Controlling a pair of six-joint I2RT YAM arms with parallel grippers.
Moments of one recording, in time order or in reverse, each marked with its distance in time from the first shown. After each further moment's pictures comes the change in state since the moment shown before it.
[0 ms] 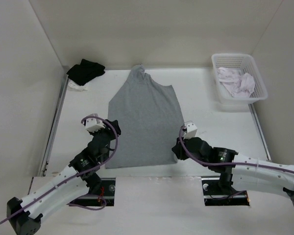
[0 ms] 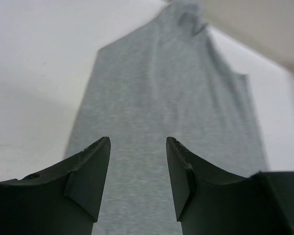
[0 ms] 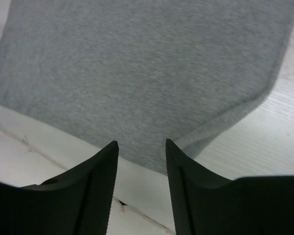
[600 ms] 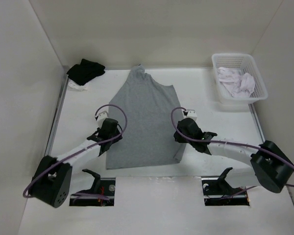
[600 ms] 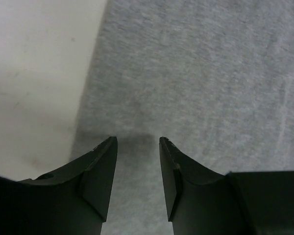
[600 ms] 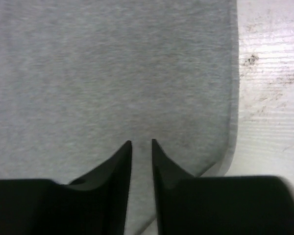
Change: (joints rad) left arm 0.324 0.563 0.031 -0.029 0.458 -0.090; right arm -0.359 0.436 0.036 0.284 -0.106 0.063
